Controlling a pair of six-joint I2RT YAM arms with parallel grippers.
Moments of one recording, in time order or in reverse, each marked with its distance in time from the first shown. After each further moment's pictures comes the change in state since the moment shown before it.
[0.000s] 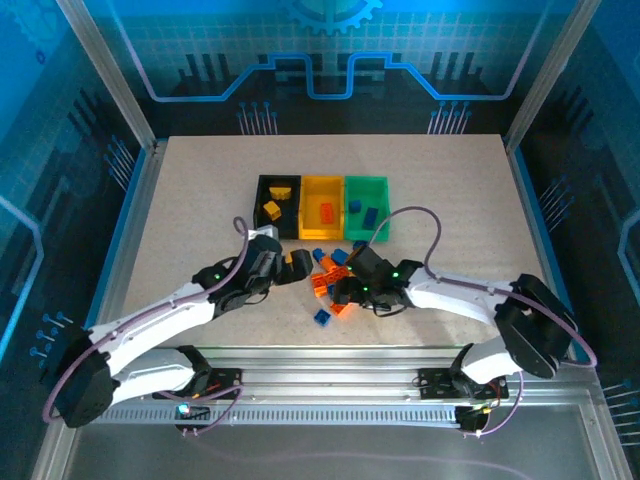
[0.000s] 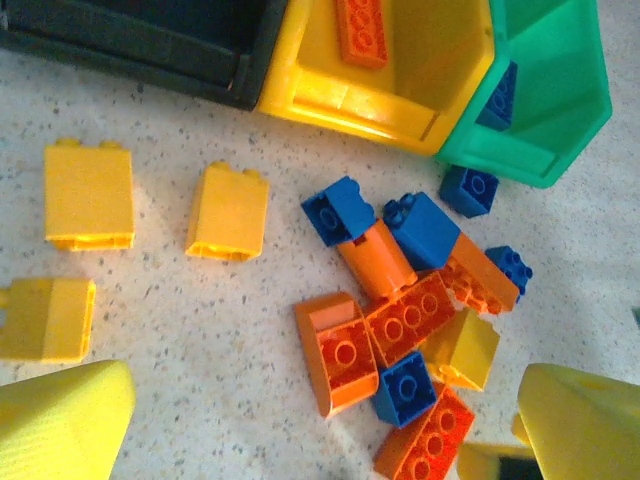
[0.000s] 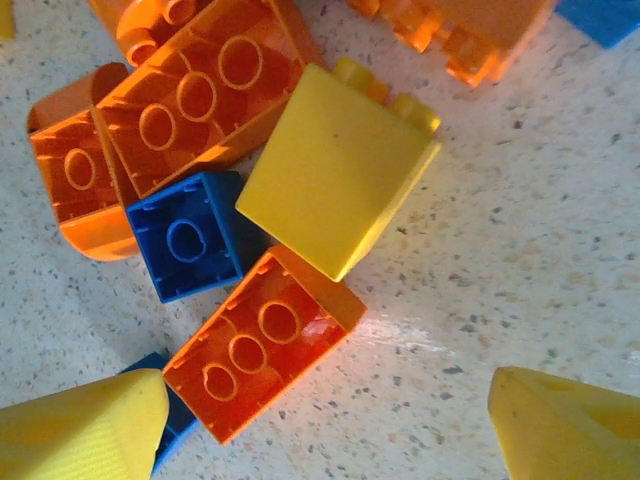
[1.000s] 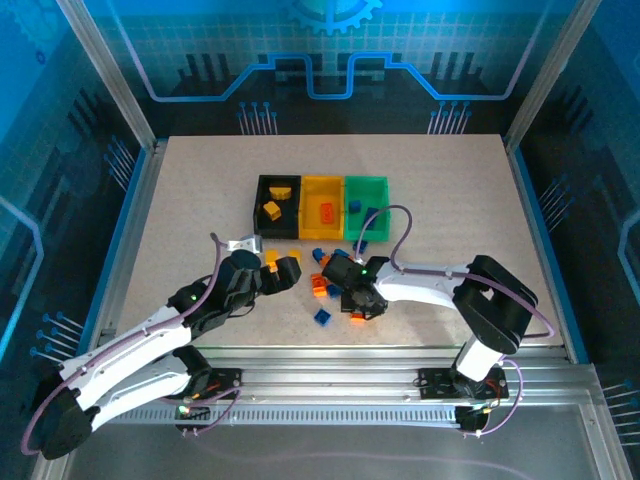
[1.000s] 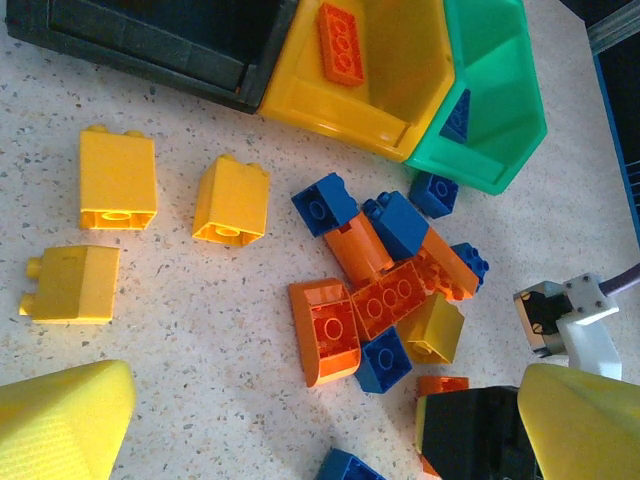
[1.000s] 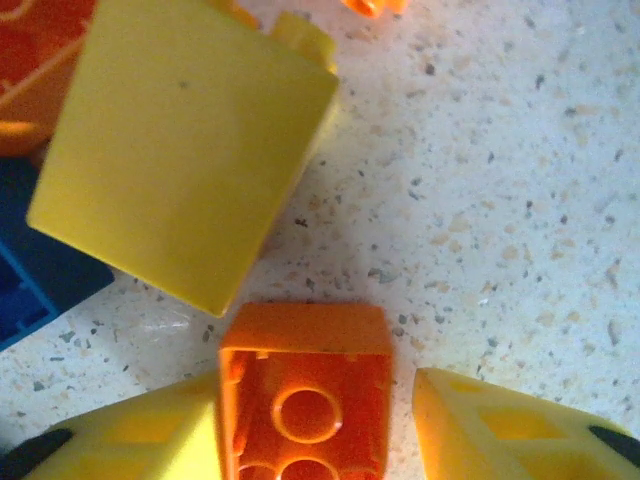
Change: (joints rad) left arm 0.000 -0.222 -0.120 0.006 0.007 -0.023; right arm 0.077 0.205 0.143 -0.214 0.167 0.083
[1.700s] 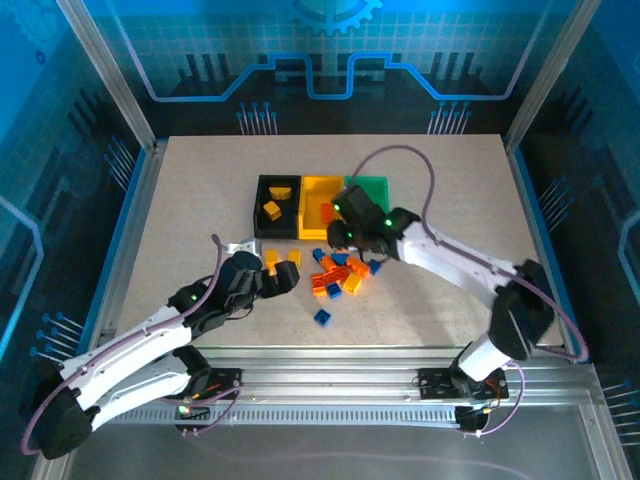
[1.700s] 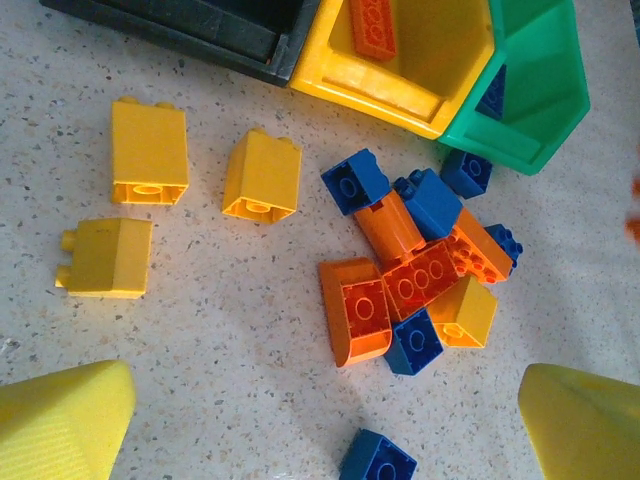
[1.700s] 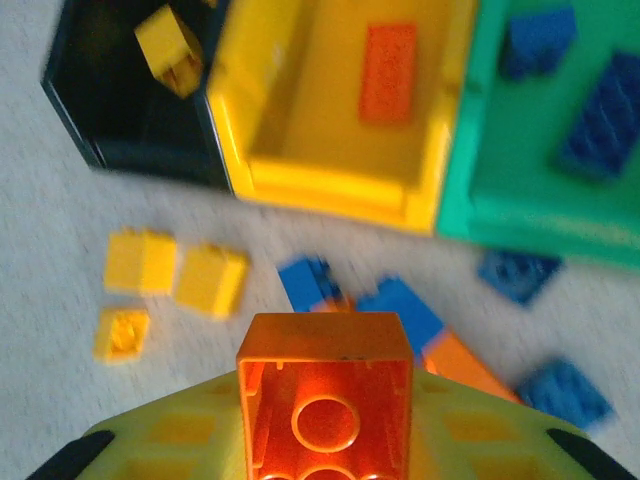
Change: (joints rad) left arm 0.000 0.008 0.000 -0.058 0.001 0.003; right arm -0.193 -0.029 0.407 0.061 -0.042 -0.425
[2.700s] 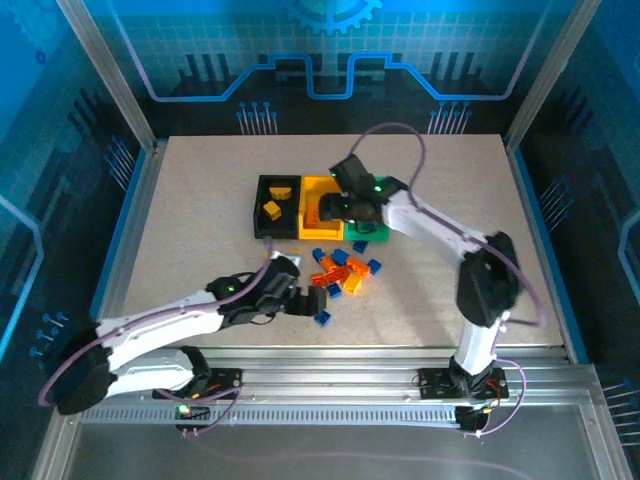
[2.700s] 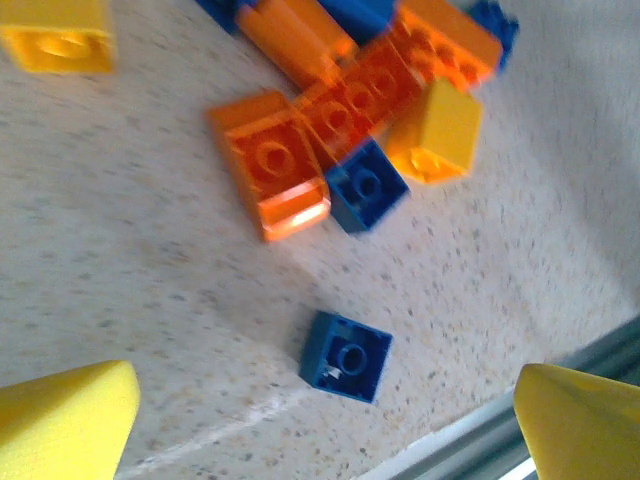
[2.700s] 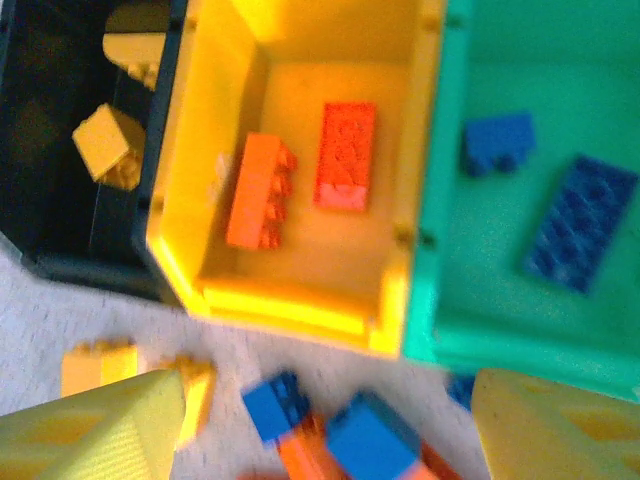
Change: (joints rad) left arm -0.214 0.306 0.122 -0.022 0.117 0.123; right arm -0.109 0.107 0.132 -0.056 -0.028 -0.020
